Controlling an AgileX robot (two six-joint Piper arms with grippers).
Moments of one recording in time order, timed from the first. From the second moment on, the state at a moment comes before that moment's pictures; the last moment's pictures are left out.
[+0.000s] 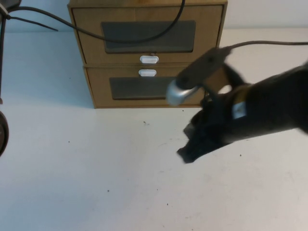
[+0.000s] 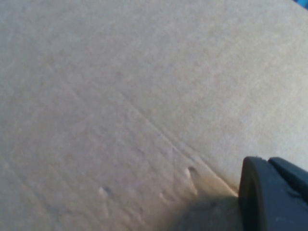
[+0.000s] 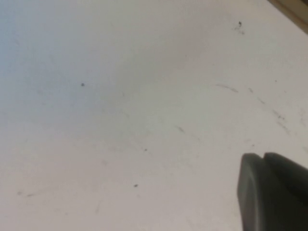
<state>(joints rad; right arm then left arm) 0.76 1.43 -1.20 0.03 0.73 -0.04 -0.29 2.18 -2.52 -0.54 1.17 0.47</state>
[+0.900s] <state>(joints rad) 1.02 1.82 -1.29 -1.64 0.68 0.75 -0.29 2.18 -2.52 -0.54 1.17 0.44</state>
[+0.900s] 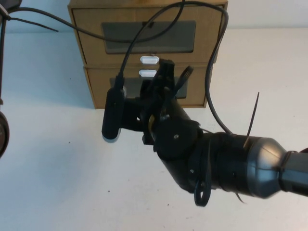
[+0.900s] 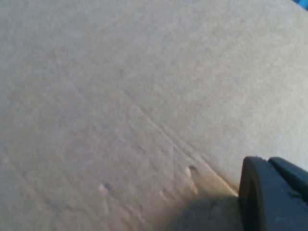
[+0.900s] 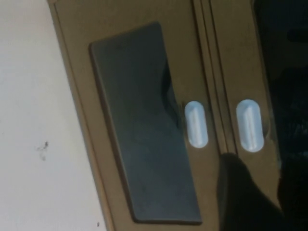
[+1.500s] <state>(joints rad) 0.89 1.93 -1.43 -1.65 0.66 0.76 -0.29 2.18 -2.52 -0.54 1.18 0.42</state>
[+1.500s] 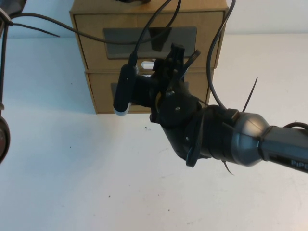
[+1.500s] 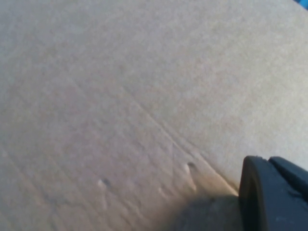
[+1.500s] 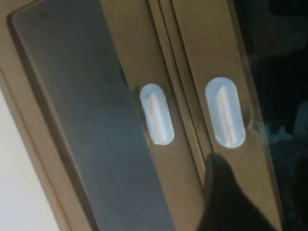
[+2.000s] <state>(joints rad) 0.88 1.93 -1.43 -1.65 0.62 0.74 -0.29 2.18 -2.52 -0.54 1.20 0.32</state>
